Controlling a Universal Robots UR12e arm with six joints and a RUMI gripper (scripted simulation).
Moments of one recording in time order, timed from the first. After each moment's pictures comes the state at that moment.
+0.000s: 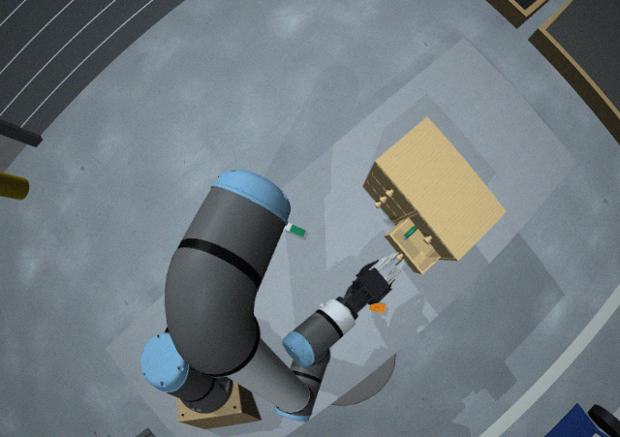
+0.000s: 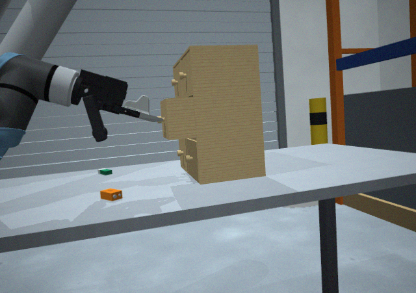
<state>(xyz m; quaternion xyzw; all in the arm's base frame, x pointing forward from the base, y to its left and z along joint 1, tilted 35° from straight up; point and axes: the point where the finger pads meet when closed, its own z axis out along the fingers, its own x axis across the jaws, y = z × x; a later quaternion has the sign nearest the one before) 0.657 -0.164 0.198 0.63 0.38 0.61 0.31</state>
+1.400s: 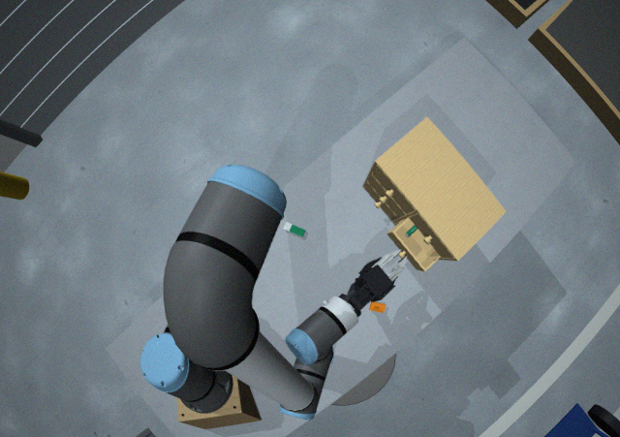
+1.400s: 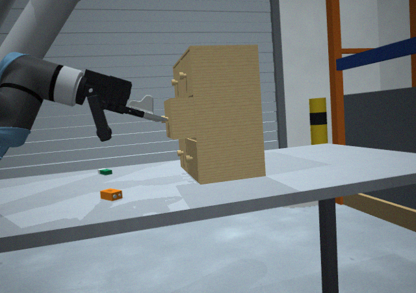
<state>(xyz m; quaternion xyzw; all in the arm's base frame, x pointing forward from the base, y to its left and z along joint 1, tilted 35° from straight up) 0.667 -0.165 0.201 0.63 0.38 0.61 0.31</state>
